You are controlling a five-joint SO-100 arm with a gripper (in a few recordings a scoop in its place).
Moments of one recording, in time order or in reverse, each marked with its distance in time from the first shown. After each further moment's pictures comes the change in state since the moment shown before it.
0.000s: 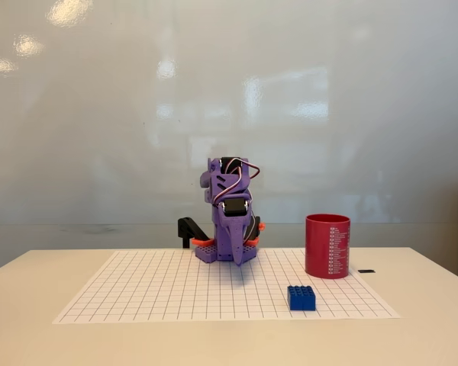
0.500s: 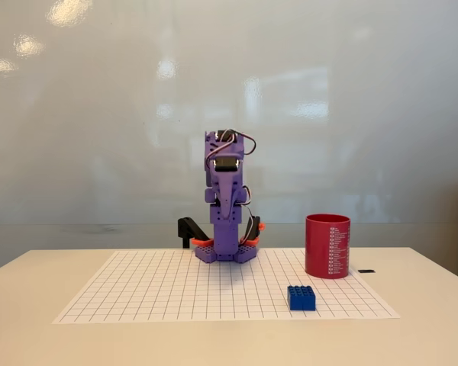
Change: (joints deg) arm 8.1 -3.2 -27.1 8.8 -6.9
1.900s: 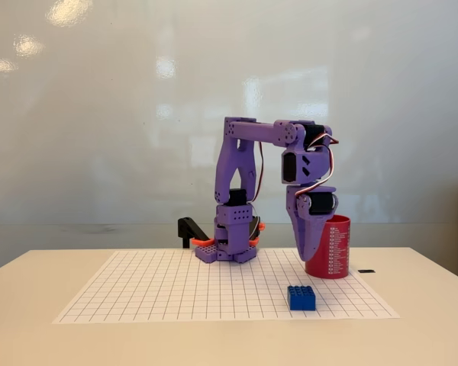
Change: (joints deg) arm -30.3 -100.8 -56.8 -1.2 12.3
